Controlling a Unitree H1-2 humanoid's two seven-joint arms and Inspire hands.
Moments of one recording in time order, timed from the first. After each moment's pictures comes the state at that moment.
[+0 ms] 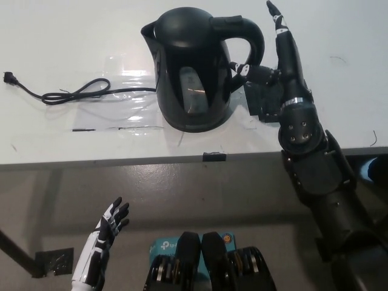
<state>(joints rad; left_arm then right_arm) 0.02 0.13 -0.05 0.20 -0.06 -0.37 -0.13 -0.94 -0.03 0.05 0.81 -0.35 -0.15 -0.32</state>
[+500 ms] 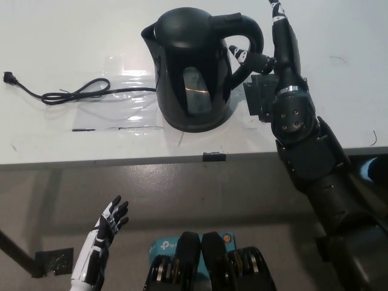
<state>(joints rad) 0.01 0.14 -0.05 0.20 -0.07 -0.37 -0.13 -1.02 -0.03 0.09 0.94 -0.35 -0.20 -0.41</state>
